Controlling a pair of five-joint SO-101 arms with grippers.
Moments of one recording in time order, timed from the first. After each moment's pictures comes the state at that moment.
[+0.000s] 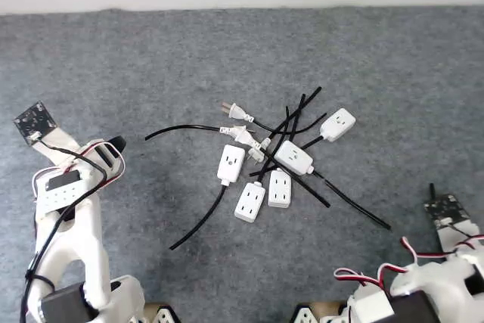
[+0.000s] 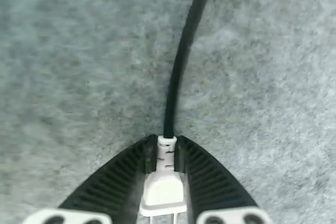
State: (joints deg) left arm -25.1 -18.4 56.8 31.9 24.7; right arm 66.7 -17.4 61.2 35.0 86.8
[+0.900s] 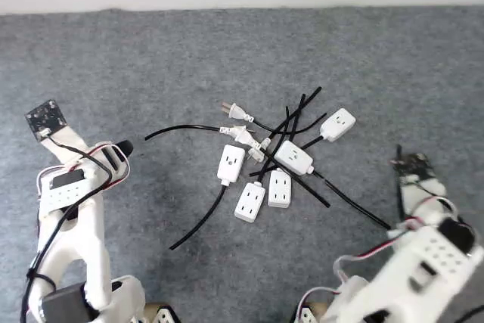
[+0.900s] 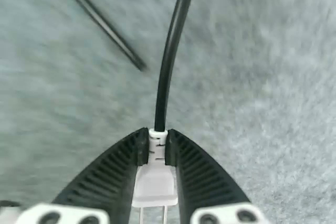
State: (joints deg) left arm -23.6 -18.4 56.8 33.7 20.5; right arm 40.4 -47.8 61.9 65.8 56.3
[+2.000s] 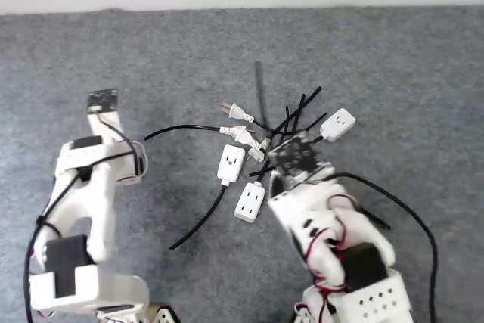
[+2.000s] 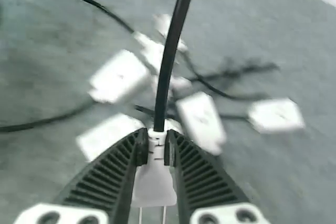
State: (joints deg) left arm -14.4 -0.5 39.7 52.8 2.0; right arm -25.8 -76.0 61.9 62.1 13.0
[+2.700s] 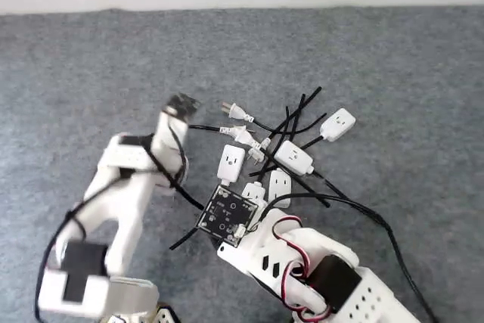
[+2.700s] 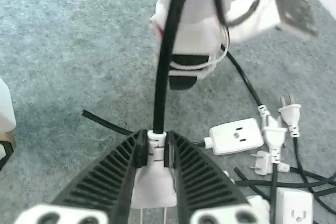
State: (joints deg) left arm 2.7 -5.1 43.8 54.0 -18.6; right arm -52.5 -75.0 64.1 57.8 15.3
